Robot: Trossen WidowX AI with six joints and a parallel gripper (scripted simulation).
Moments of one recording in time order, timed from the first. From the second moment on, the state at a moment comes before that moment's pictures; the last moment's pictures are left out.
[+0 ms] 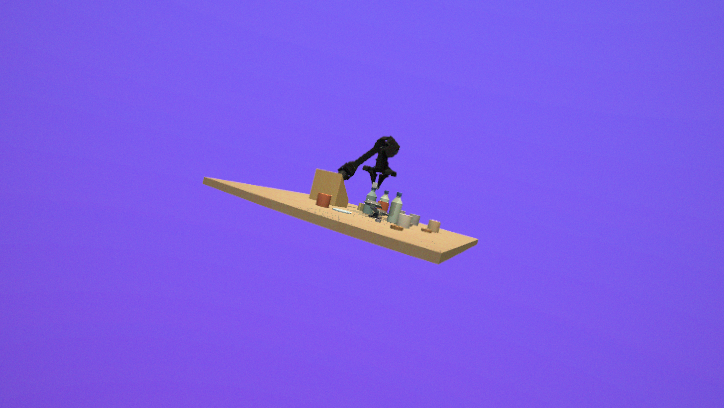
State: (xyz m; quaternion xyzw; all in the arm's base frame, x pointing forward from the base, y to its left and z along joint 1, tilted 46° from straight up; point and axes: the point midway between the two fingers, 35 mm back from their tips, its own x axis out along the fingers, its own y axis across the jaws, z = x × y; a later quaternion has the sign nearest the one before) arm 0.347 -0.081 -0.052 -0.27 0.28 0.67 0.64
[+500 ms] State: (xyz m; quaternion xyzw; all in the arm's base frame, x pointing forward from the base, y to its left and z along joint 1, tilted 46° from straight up) arm 0.262 -0.104 -0.182 -0.26 0.29 0.67 0.64
